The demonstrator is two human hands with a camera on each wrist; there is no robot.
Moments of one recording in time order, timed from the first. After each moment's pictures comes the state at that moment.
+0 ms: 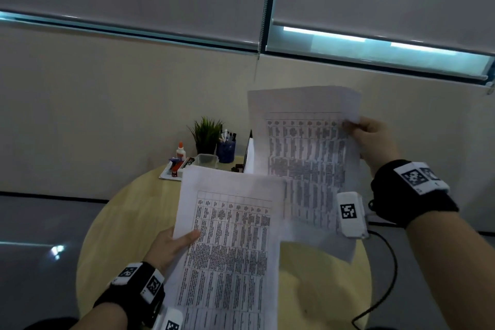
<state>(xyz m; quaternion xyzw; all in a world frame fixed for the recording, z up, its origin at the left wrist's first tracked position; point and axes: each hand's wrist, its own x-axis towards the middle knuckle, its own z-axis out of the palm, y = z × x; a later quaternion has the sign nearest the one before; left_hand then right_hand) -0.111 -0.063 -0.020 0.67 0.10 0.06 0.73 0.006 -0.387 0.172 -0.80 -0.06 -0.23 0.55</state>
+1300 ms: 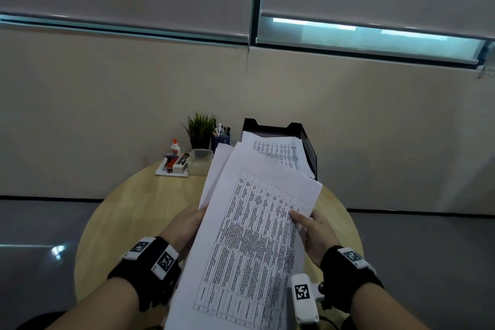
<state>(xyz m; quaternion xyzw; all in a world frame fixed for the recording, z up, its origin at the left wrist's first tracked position) -0.099 -0.100 0.014 0.65 0.06 -0.06 0.76 -0.048 -0.360 -0.017 -0.59 0.09 0.07 0.80</state>
